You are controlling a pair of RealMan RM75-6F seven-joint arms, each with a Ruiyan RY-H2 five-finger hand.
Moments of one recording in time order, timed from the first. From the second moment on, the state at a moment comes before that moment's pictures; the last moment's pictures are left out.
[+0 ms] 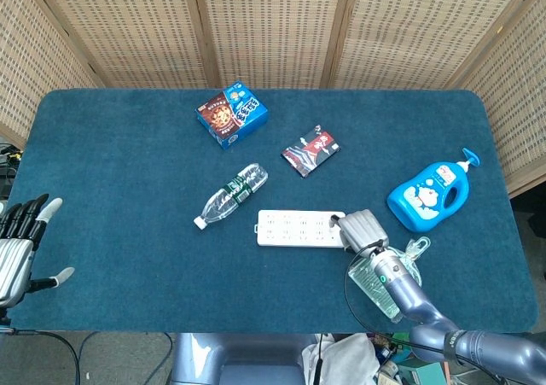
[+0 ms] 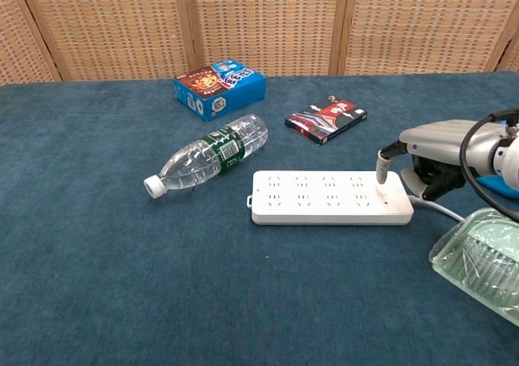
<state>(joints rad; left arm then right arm) -0.12 -0.93 -0.05 -1.98 1.47 1.45 0.17 0.69 -1.44 0.12 -1.57 -1.03 0.89 -0.52</state>
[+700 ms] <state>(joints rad) -0.12 -0.93 -0.05 -1.98 1.47 1.45 0.17 0.73 -1.47 0.08 -1.53 -0.96 0.88 -0.57</state>
